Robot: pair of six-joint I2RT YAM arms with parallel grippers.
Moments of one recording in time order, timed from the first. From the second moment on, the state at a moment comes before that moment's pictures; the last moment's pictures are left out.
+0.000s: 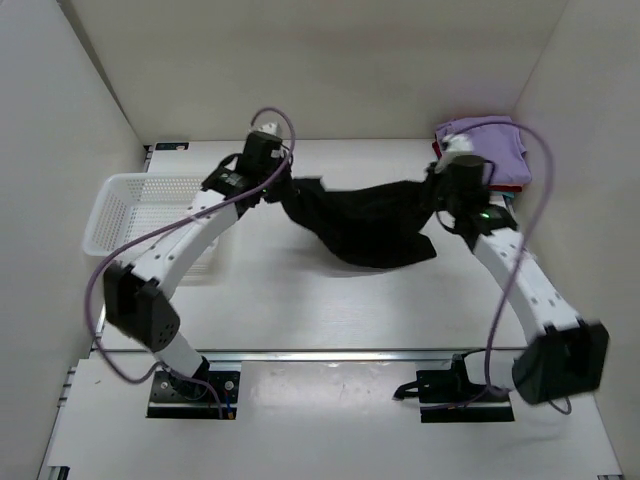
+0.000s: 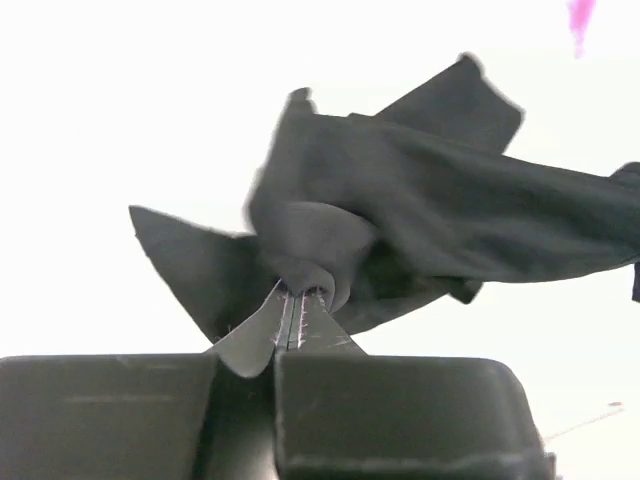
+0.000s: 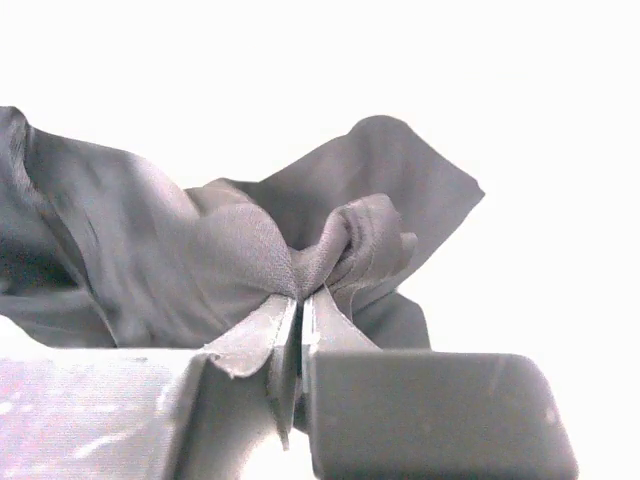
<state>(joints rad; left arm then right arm) -0.51 1.64 1.51 -0.63 -0.08 -0.61 0.25 1.34 1.10 -0.30 -0.06 0.15</state>
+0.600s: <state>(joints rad) -0.57 1.31 1.64 -0.63 0.14 -0.60 -0.10 0.86 1.50 -0.28 0.19 0.07</state>
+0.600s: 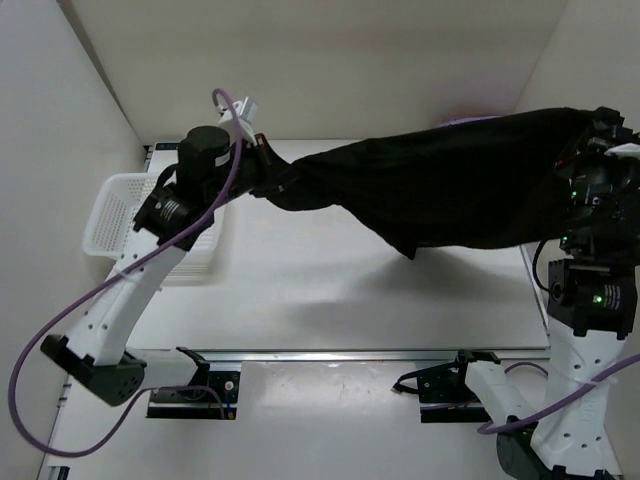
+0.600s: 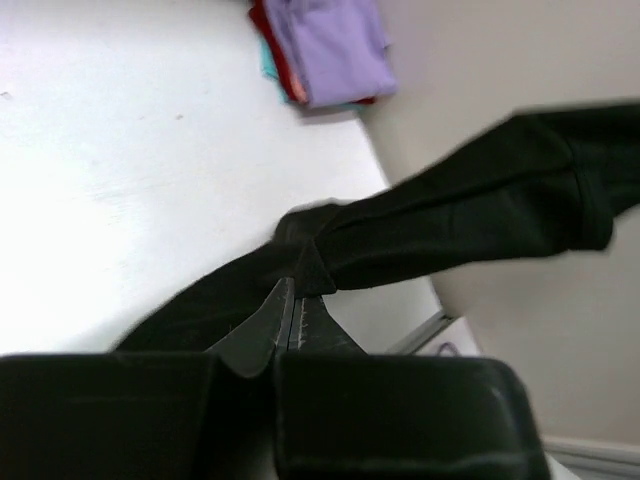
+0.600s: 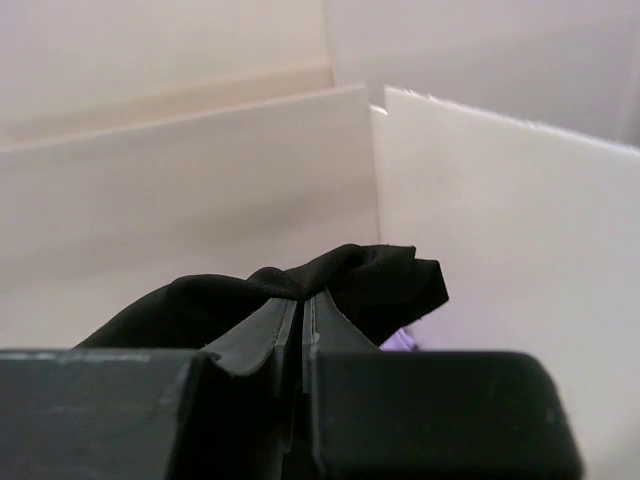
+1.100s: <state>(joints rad) -0.40 1.23 1.02 -0.45 0.18 -0.80 0.12 2.03 2.23 -0.37 -0.03 0.11</state>
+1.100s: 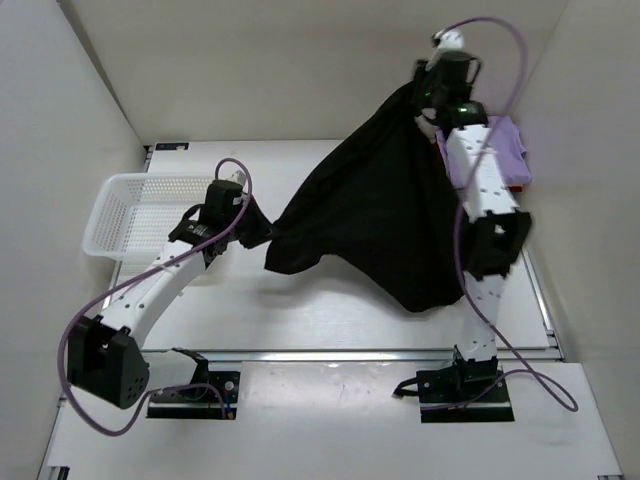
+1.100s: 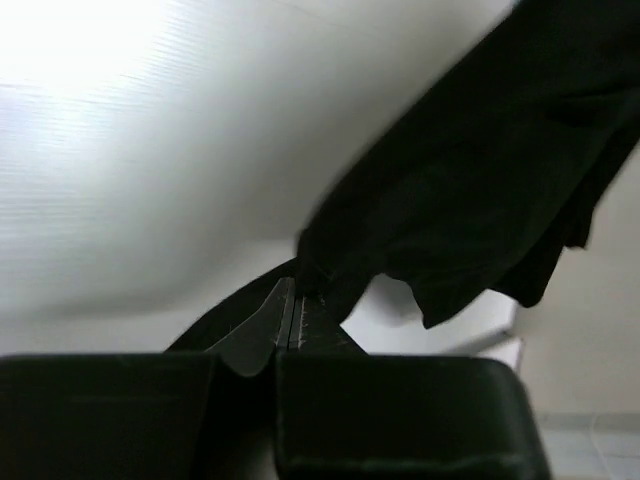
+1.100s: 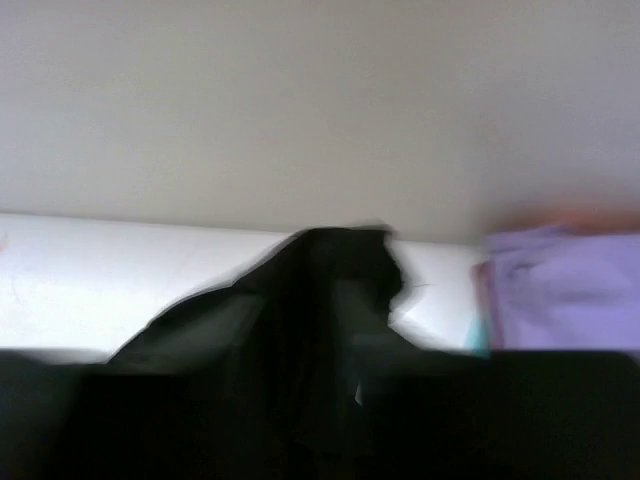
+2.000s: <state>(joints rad) -0.35 1.40 1.00 -0.46 0.13 -0.75 -0.08 1.14 0.95 -0.66 -0.19 0.19</state>
